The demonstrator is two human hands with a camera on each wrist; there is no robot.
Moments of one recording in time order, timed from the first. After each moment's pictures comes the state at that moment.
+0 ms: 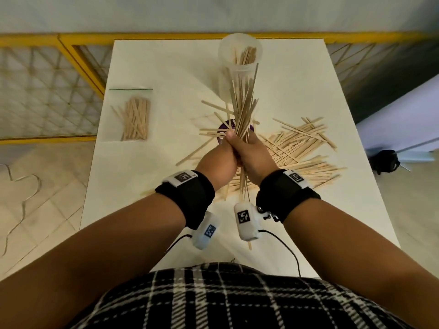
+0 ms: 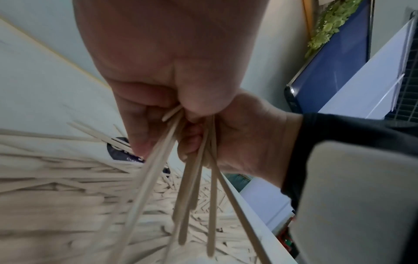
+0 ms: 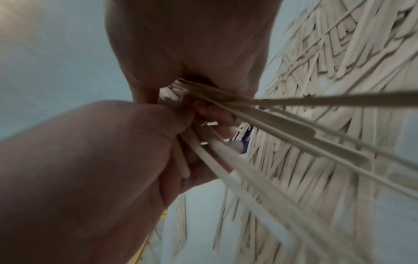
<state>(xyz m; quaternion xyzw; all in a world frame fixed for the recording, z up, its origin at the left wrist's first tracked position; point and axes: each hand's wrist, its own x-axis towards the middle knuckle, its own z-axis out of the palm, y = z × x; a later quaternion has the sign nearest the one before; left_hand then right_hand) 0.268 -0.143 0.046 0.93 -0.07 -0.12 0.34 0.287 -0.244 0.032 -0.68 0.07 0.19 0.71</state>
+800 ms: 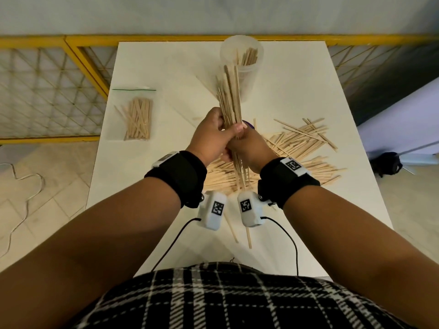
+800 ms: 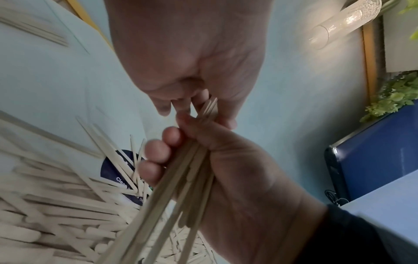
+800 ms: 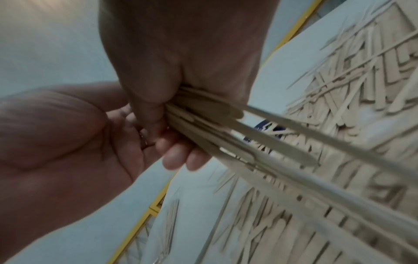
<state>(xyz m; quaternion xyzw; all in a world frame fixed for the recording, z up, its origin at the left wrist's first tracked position) 0.294 -0.126 0.062 0.75 0.08 -0.07 0.65 0.298 -0.240 0.056 -0.75 -0.02 0.23 0.62</state>
